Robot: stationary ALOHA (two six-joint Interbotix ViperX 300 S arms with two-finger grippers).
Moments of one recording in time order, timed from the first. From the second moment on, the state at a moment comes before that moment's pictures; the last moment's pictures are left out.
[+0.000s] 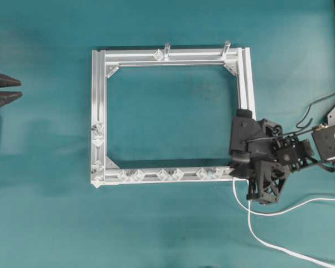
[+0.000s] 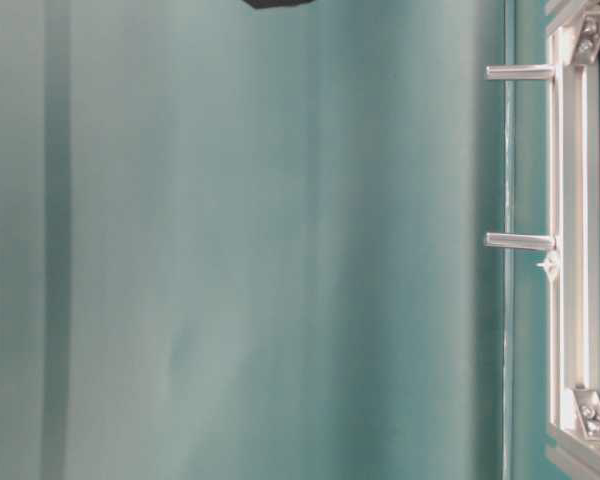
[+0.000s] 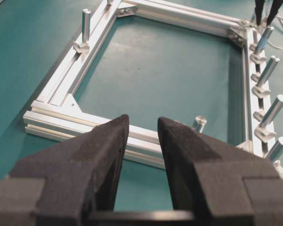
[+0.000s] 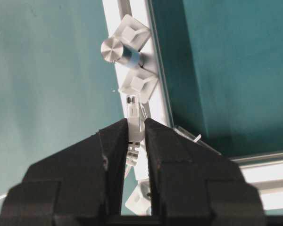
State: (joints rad) left arm 0.23 -1.46 1.42 -0.07 0.26 -0.07; right arm 0.26 -0.22 0.86 -0.09 0.30 0.73
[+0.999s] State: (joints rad) left arm 0.23 -1.46 1.42 -0.07 0.26 -0.07; right arm 0.26 -0.21 0.83 -0.10 0.34 0.74
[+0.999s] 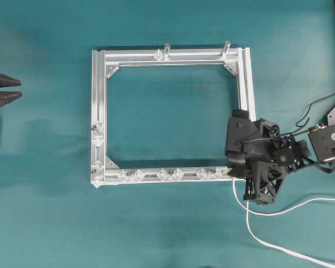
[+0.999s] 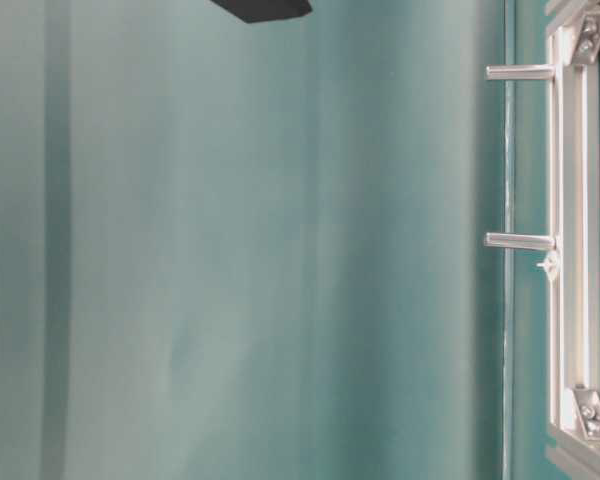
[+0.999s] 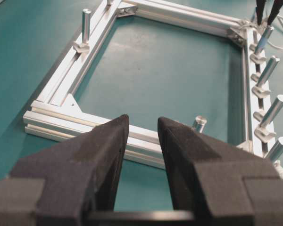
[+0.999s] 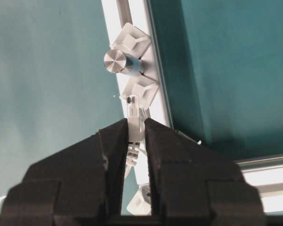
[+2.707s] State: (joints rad) left arm 0.23 -1.46 1.42 -0.07 0.26 -0.07; right arm 0.11 0.01 0.57 -0.23 0.45 0.70
